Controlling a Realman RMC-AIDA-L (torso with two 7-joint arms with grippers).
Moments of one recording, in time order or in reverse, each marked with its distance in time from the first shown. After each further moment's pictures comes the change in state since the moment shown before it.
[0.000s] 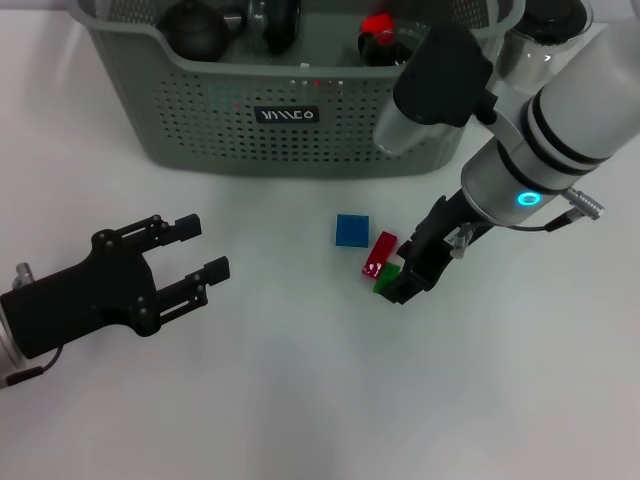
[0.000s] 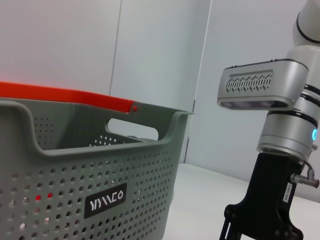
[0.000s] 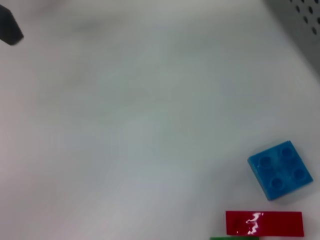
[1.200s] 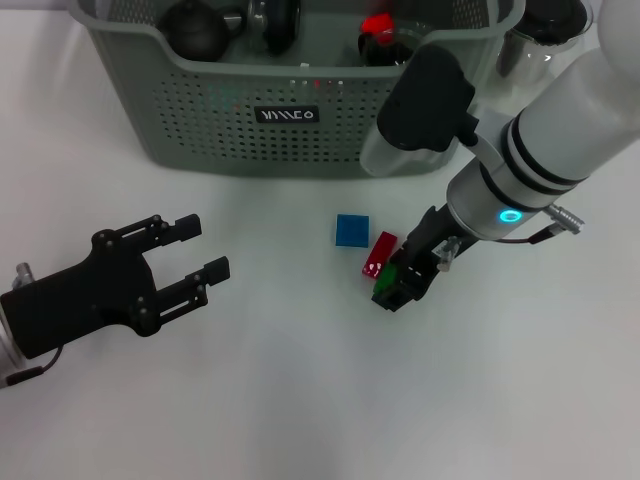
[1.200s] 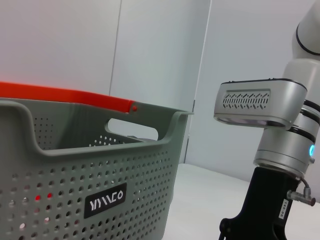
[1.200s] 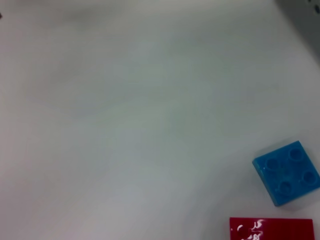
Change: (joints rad) left arm 0.000 0.000 0.000 0.000 0.000 0.000 0.000; right arm 0.008 0.005 -0.078 0.066 0.026 0.100 0.002
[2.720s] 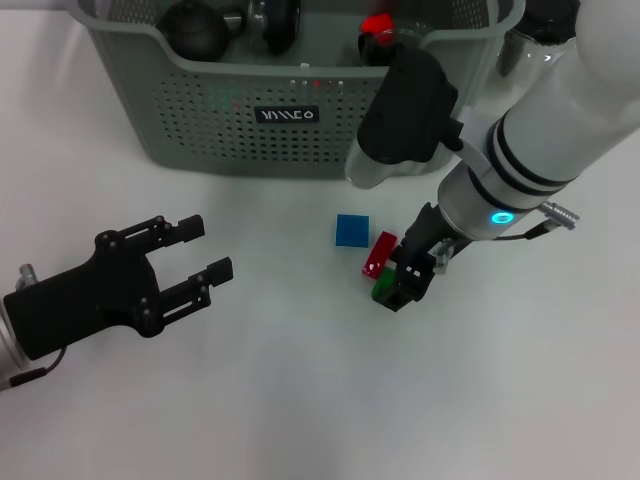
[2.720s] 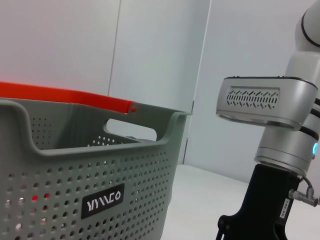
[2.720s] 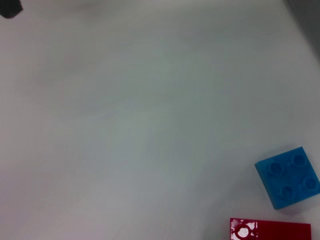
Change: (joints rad) left arm 0.000 -0.005 0.000 -0.002 0.000 0.000 0.000; right arm -0.002 -0.003 -0.081 -0.081 -0.045 -0.017 0.057
